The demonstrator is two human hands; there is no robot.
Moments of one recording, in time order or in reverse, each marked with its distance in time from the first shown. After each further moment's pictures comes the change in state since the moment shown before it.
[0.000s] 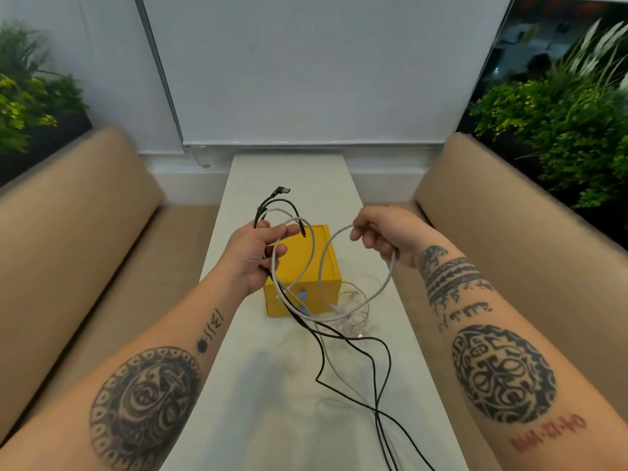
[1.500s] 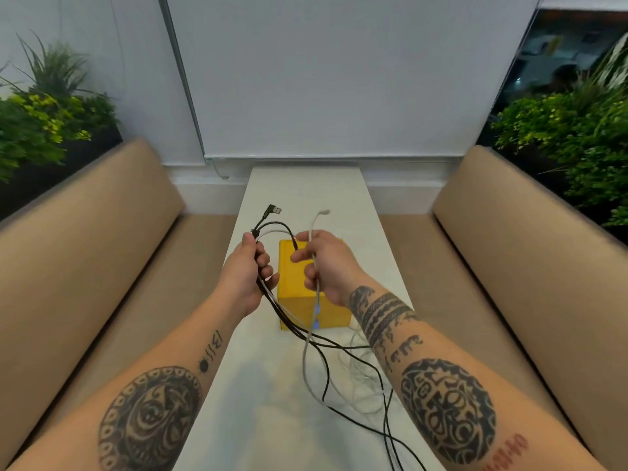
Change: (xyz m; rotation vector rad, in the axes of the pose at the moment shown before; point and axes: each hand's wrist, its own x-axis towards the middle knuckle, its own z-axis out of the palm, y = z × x) left_hand 0.014 -0.010 -0.032 -0.048 0.218 -0.004; right_hand 0.006 -0.014 0.120 0.493 -0.112 -0.025
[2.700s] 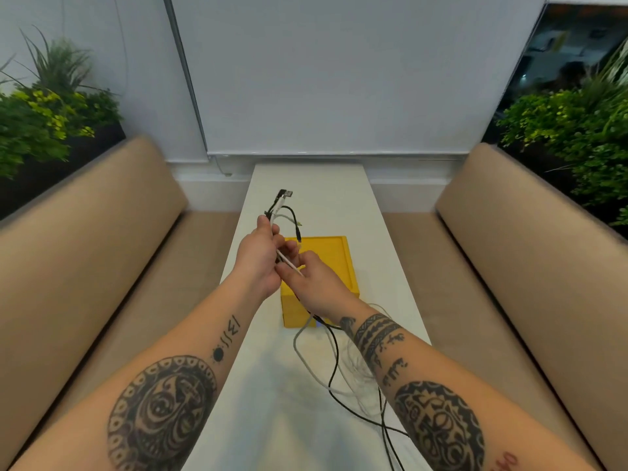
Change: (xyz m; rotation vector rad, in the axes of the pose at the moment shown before) left_hand -0.009 0.016 0.037 -0.161 0.020 0.003; right_hand 0.004 0.042 0.005 -0.683 -0.081 -0.289
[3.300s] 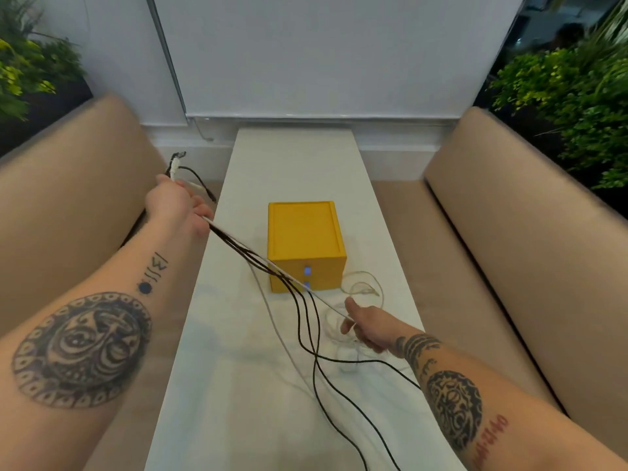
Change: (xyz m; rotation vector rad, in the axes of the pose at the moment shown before) left_hand 0.045 0.055 -0.063 -0.184 0.276 0.047; right_hand -0.075 0.165 -0.029 0.012 -0.214 0.516
